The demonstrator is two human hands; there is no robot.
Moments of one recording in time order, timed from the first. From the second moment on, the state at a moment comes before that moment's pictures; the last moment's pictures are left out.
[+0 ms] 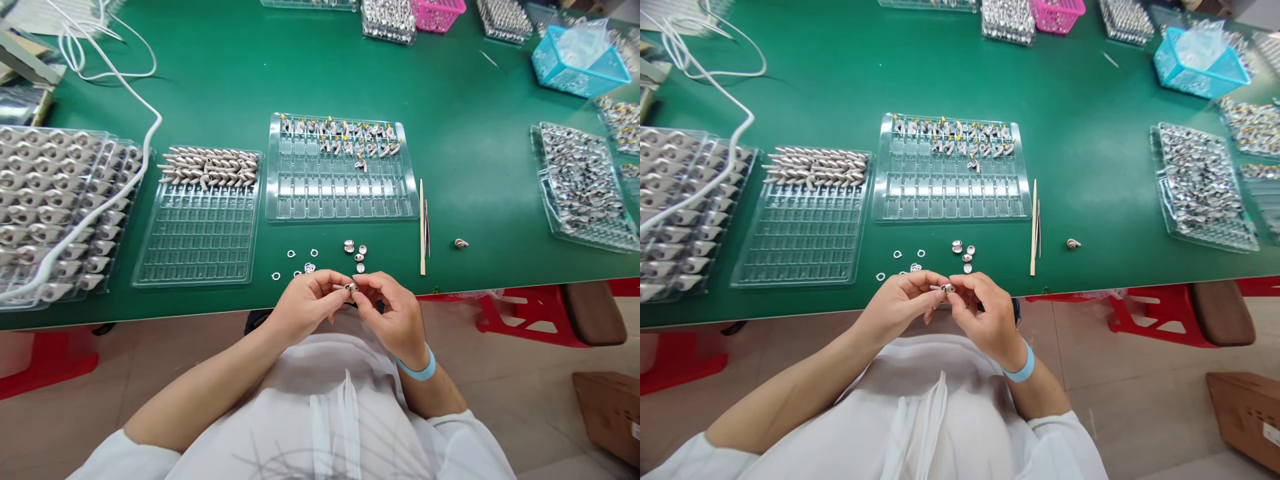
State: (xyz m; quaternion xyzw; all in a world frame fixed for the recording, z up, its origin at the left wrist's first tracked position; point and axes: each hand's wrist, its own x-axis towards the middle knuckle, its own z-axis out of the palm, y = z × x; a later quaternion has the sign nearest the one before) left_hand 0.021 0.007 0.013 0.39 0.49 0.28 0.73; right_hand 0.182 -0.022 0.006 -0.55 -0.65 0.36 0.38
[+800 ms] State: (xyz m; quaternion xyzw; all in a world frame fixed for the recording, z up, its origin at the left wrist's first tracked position) left_hand 0.010 0.012 0.008 0.40 0.45 0.18 0.78; right_hand 0.214 -0.009 -0.006 -0.34 -0.83 0.31 0.30
